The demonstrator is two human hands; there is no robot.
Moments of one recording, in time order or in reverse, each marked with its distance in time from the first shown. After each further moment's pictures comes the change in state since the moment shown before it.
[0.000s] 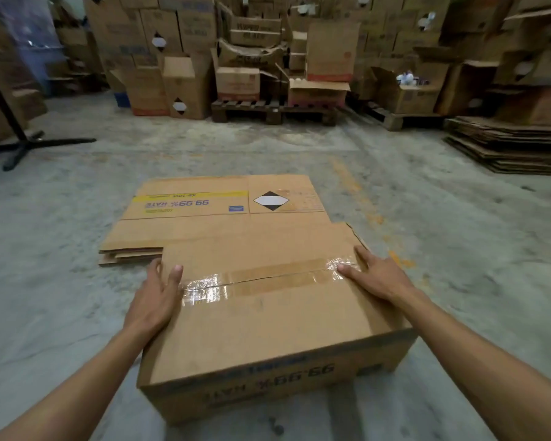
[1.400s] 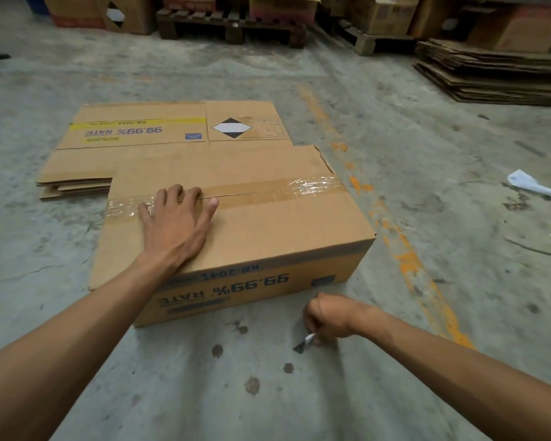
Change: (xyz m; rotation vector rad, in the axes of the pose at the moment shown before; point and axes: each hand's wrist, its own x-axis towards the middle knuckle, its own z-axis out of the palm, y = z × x) left_hand -0.053 0.063 0.068 0.497 0.032 0.438; right_hand -0.140 0.050 0.109 -0.460 -0.623 -0.529
